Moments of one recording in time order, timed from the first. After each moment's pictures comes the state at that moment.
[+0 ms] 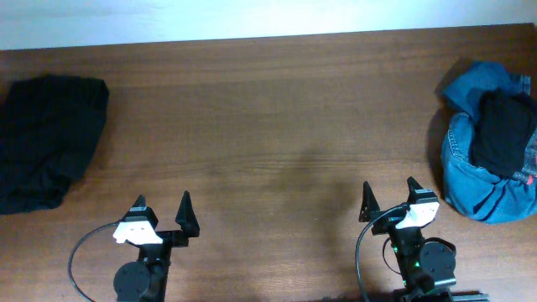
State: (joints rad) left arm -0.10 0.02 0.01 -0.08 -0.03 -0.25; right arm 0.09 0.01 0.01 -0.08 0.01 0.11
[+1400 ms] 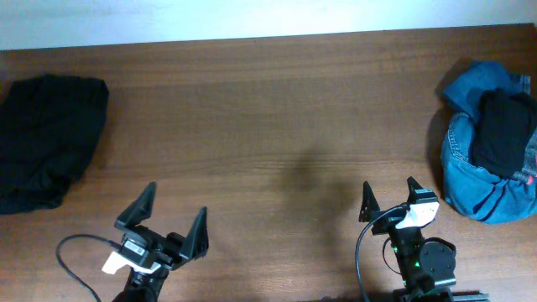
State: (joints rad) left arm -0.10 0.01 0.02 0.52 0.36 -0.28; right arm 0.09 0.01 0.01 -0.08 0.01 0.11
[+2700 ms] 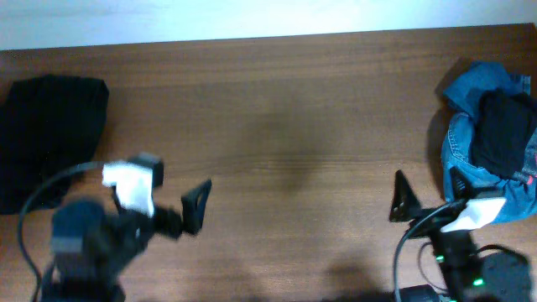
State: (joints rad) left arm -0.10 0.74 1.02 -0.76 0.38 -0.07; right arm 0.09 0.31 0.76 -0.53 0.02 0.16
